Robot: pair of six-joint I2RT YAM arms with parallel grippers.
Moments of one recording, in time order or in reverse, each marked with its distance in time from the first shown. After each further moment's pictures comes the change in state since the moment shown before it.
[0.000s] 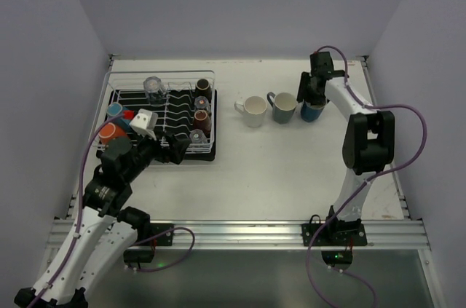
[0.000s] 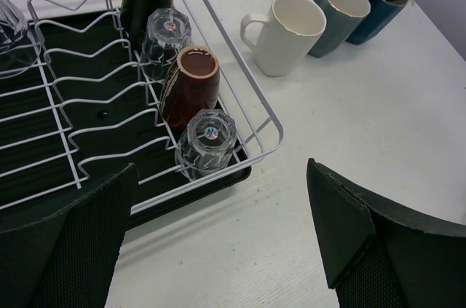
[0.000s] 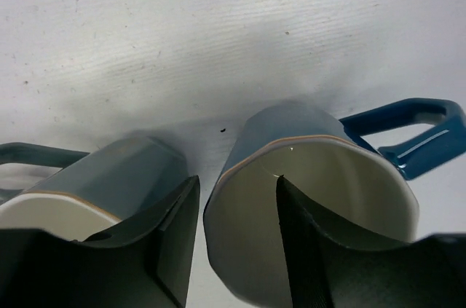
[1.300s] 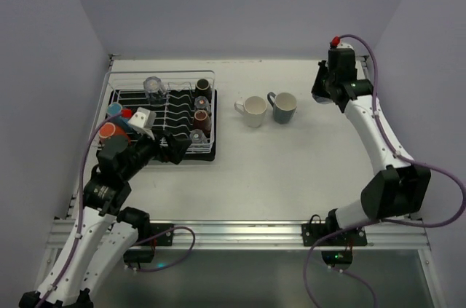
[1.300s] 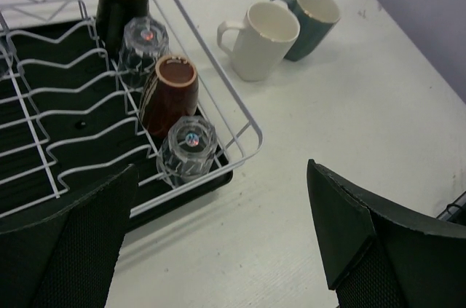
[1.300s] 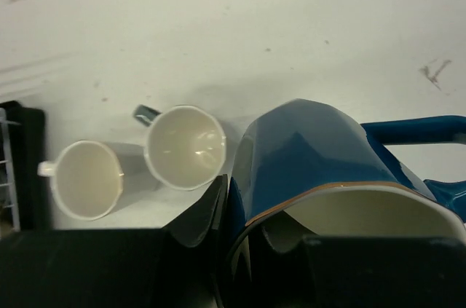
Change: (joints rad) left arm 0.085 0.005 0.032 0.039 0.151 -0.024; right arm 0.068 -0.525 -0.151 0.031 0.042 0.055
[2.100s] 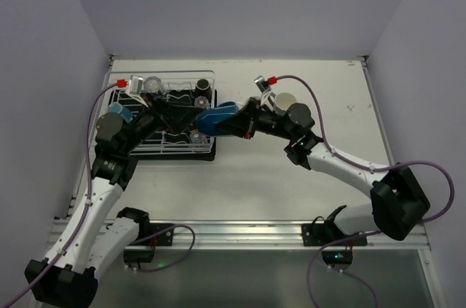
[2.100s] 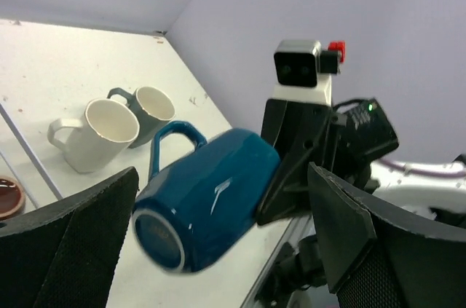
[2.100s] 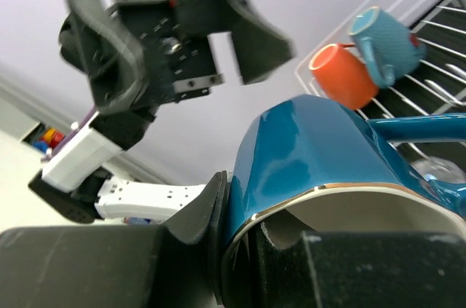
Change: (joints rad) left arm 0.047 0.276 0.055 0.540 0.282 -0.581; right arm 0.523 -0.042 -0.575 1.383 -0.767 0.601
